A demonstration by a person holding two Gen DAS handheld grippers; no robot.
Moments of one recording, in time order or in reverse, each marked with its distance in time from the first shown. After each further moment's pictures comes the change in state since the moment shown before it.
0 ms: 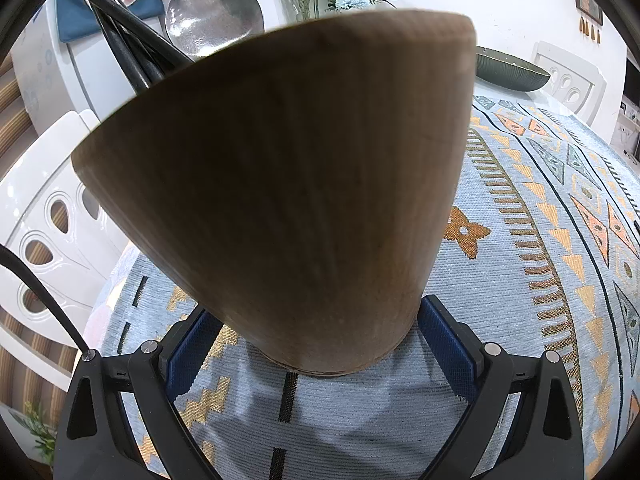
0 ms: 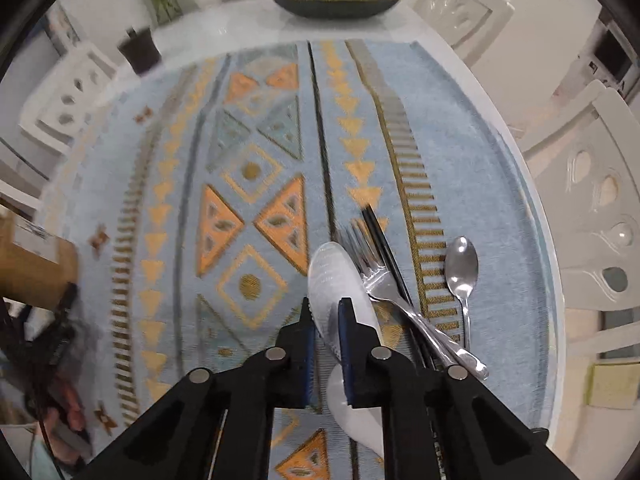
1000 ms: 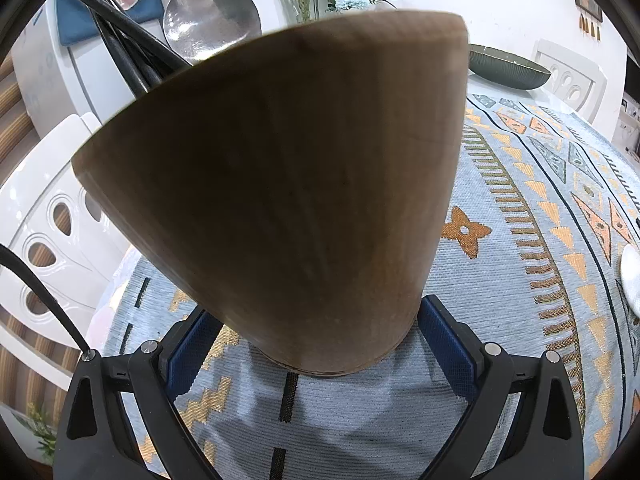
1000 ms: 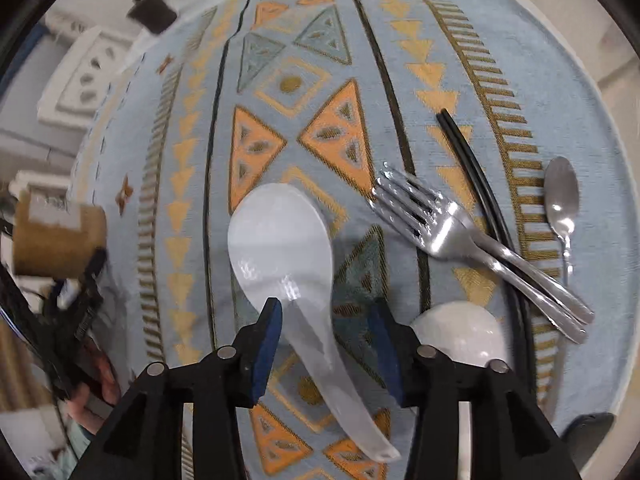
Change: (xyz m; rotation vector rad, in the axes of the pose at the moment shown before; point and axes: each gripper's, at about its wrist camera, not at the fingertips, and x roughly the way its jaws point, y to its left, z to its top) left arm -0.004 -0.007 0.000 0.008 -0.003 0.009; right arm 0.073 0.003 -0.013 0.074 0.260 0.219
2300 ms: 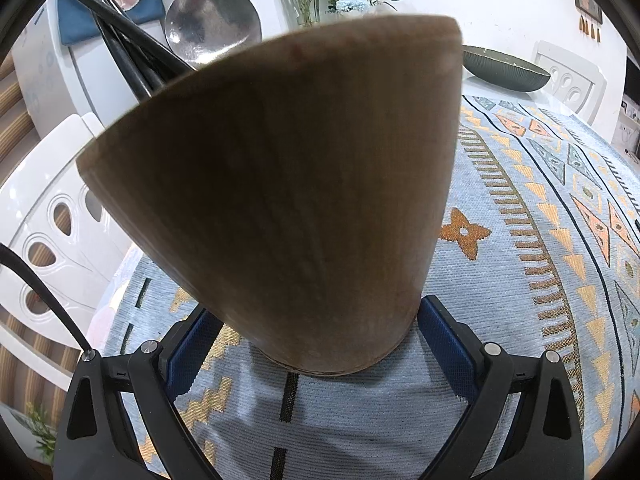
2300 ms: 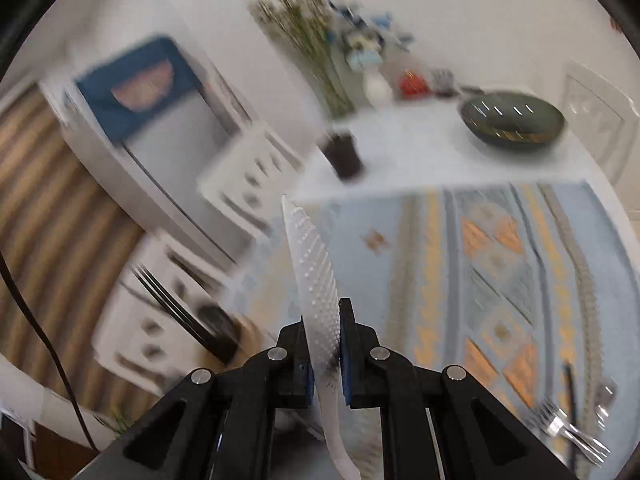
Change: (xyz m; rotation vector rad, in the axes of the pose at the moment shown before) left arm -0.003 0.003 0.002 -0.004 -0.008 -0.006; right arm -0.151 0.196 0.040 -0.271 -0.555 0.347
